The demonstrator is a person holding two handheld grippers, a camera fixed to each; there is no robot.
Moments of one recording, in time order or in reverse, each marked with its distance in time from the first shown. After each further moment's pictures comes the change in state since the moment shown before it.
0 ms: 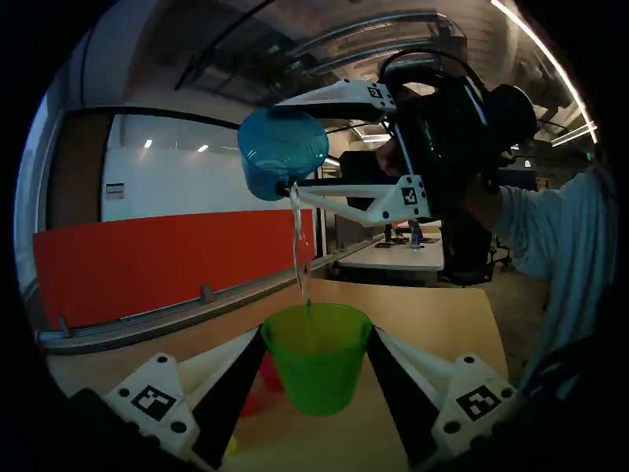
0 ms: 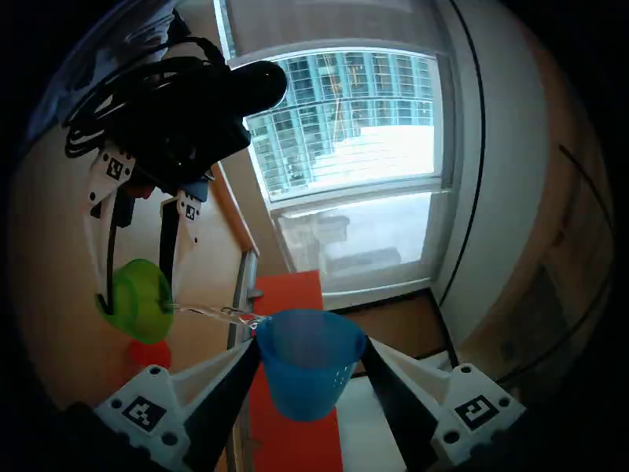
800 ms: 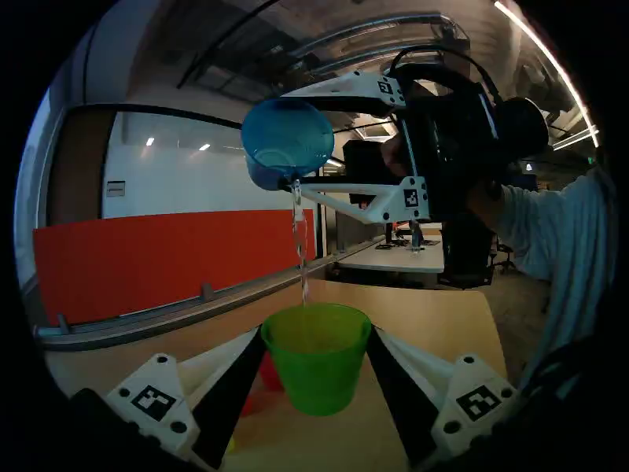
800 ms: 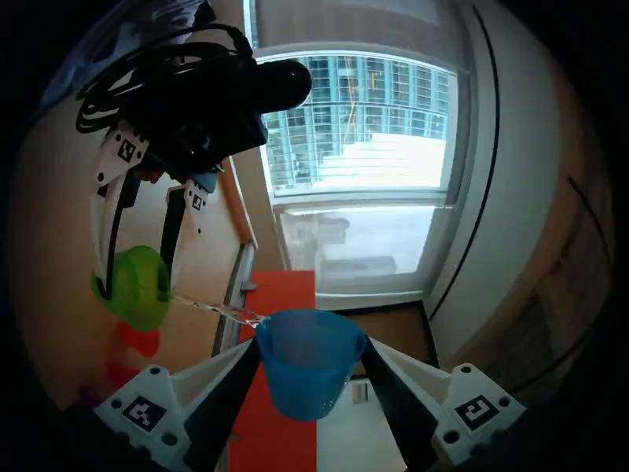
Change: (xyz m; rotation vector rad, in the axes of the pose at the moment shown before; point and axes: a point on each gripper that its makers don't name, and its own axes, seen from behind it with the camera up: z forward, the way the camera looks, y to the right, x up) left arm -0.002 -0.003 0.001 0.003 0.003 -0.014; right arm 0.004 0.003 0.002 -0.010 -0.008 -0.123
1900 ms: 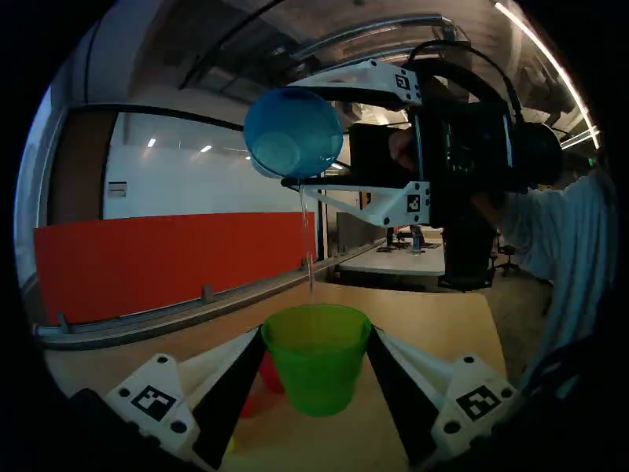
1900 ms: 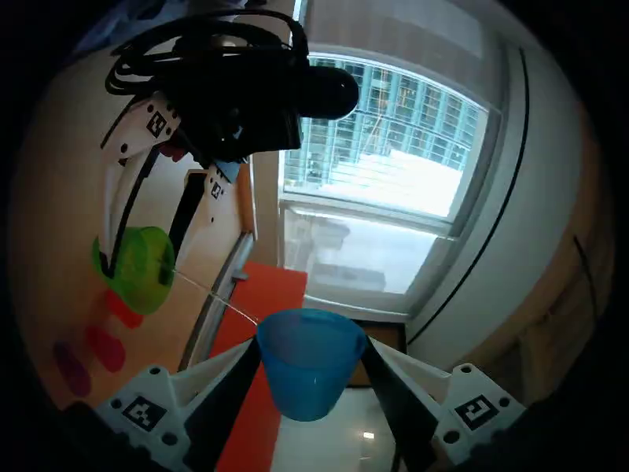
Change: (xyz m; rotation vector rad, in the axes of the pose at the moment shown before) left arm 0.002 -0.001 -0.002 0.005 0.012 -0.005; right arm 0.022 -0.001 0.003 -0.009 -0.001 -0.208
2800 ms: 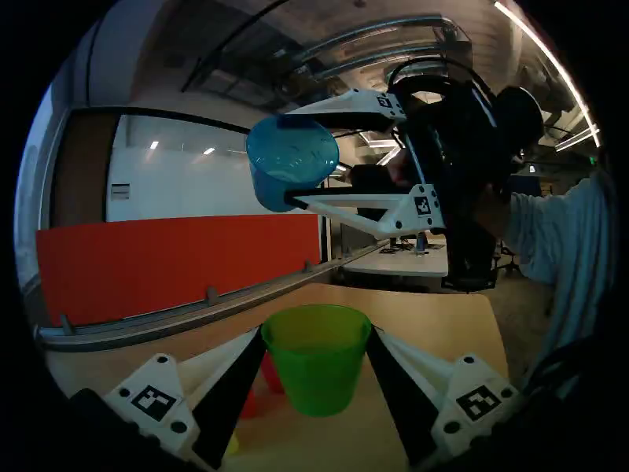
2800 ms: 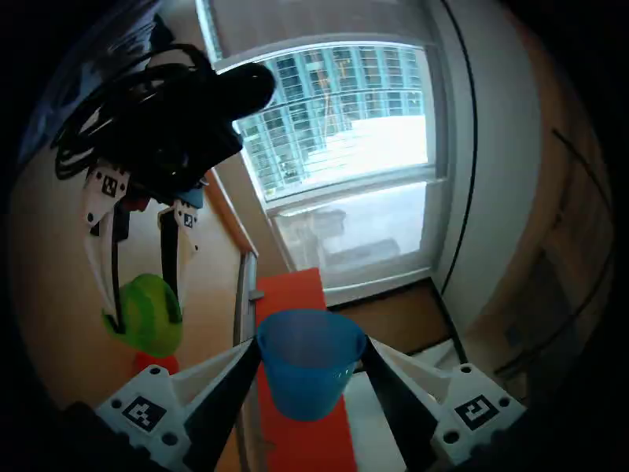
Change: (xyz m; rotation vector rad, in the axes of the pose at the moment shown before) left arm 0.004 -0.002 -0.002 0.016 0.006 0.007; right arm -0.019 -0.013 -0.011 0.009 -0.014 0.450
